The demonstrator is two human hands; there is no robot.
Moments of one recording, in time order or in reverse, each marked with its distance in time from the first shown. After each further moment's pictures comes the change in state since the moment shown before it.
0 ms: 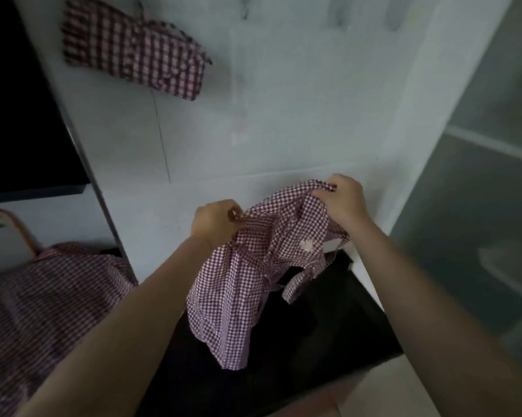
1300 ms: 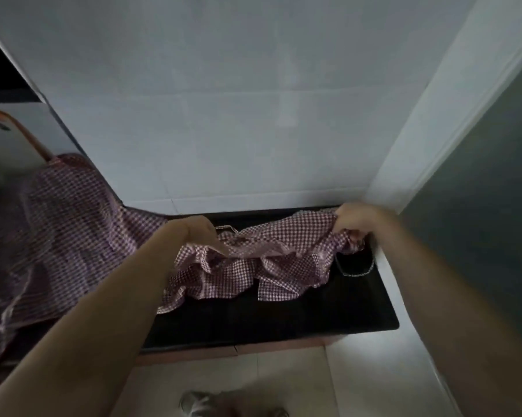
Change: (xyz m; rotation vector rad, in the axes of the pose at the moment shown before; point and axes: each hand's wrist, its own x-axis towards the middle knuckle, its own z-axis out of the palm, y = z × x) left_hand -0.046 0.007 0.118 0.242 -0.859 -0.539; right_hand 0.027 0.196 0.032 -0.418 -1.074 0.177
